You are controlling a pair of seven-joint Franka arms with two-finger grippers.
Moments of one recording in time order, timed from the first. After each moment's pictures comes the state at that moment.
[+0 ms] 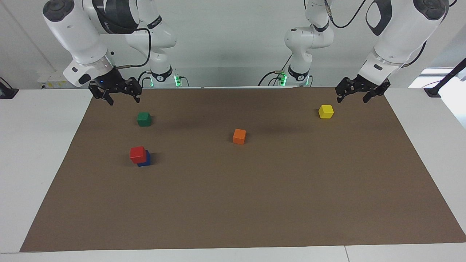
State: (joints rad) left arm -0.01 0.01 -0.08 -1.59 -0.02 1.52 0.00; right arm -0.02 -0.08 -0.02 -1.77 0.05 1.63 -0.05
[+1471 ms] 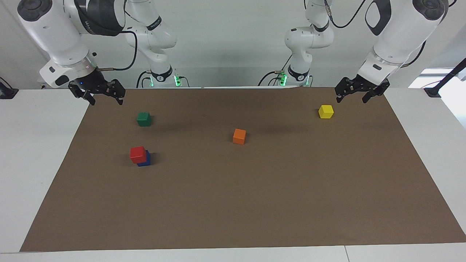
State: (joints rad) left arm -0.01 0.01 -0.09 -1.59 -0.02 1.52 0.00; right arm -0.05 -0.03 -0.02 -1.69 -0.02 1.57 -0.05
